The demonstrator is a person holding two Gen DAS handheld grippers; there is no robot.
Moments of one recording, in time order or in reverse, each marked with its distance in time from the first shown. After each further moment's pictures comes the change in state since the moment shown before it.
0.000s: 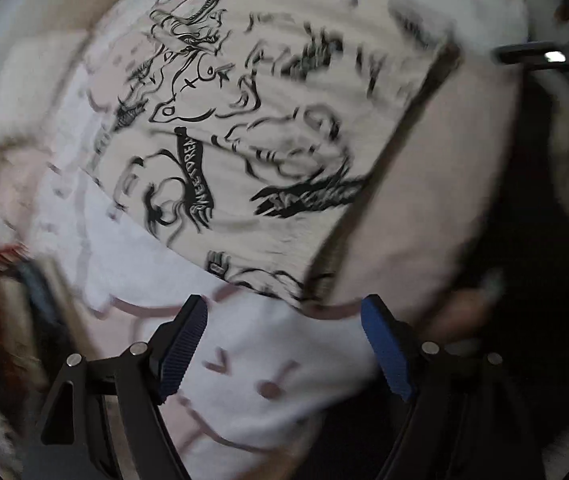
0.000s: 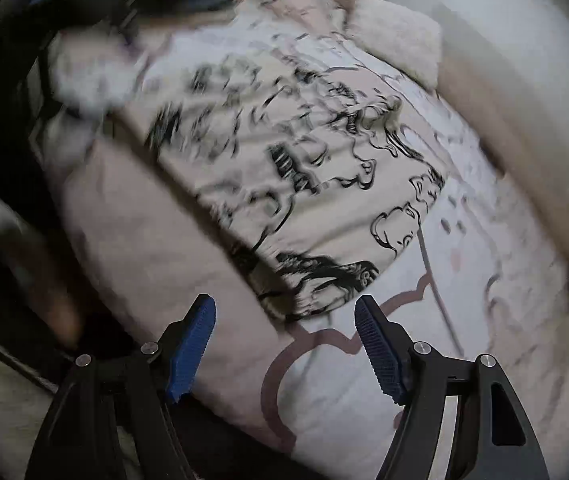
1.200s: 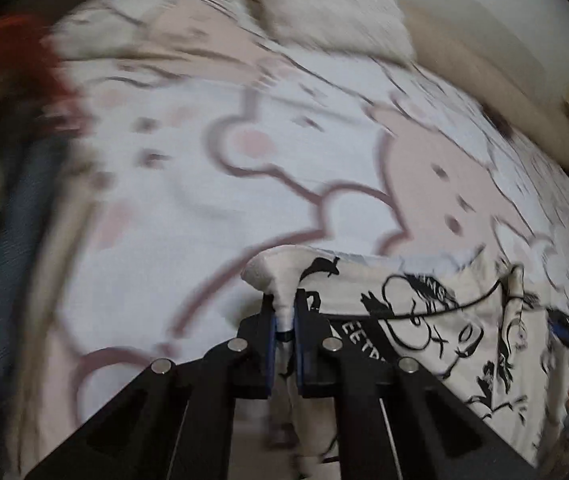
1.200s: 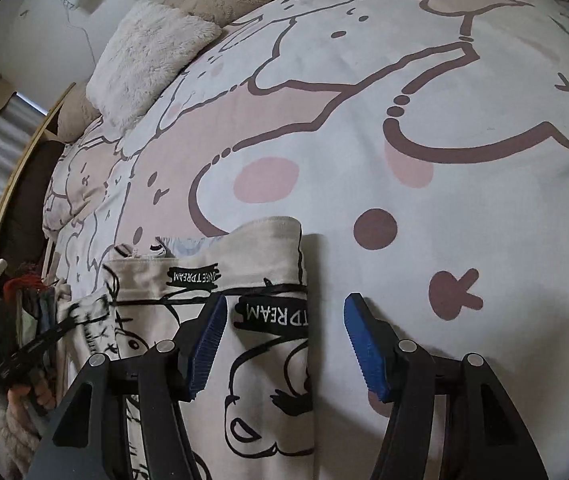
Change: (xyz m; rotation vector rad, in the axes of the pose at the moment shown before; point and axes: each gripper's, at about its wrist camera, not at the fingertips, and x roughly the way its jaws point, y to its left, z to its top) left arm 0.096 0.278 0.044 -1.105 -0.344 0.047; right arm 0.209 -0.264 0.090 0.943 0.004 0.312
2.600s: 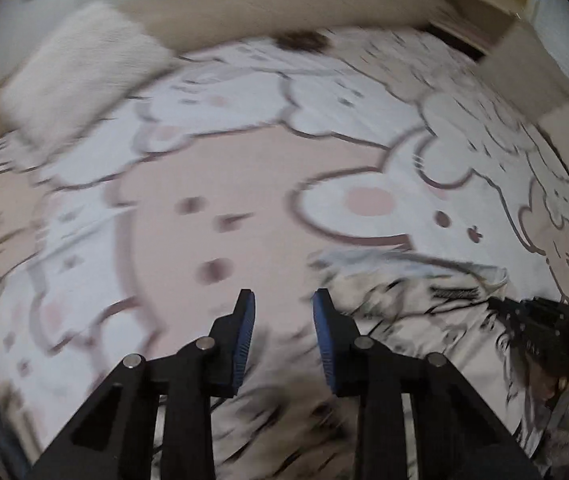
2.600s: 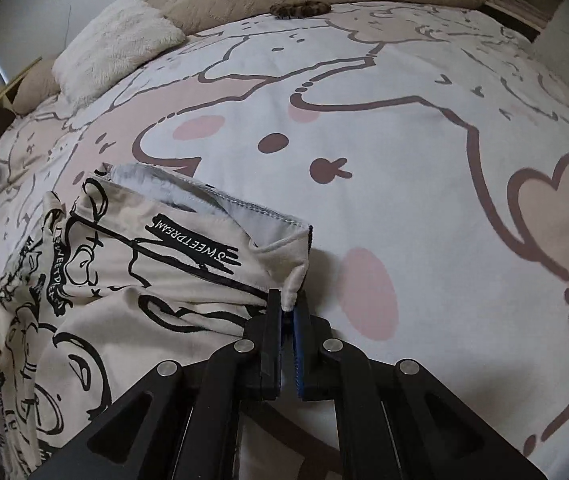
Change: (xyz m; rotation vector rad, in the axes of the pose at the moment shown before) left arm 0.022 -0.272 0.027 0.705 0.118 -0.253; right arm -0.035 -0.003 -0.089 -0.067 -0.139 -0.325
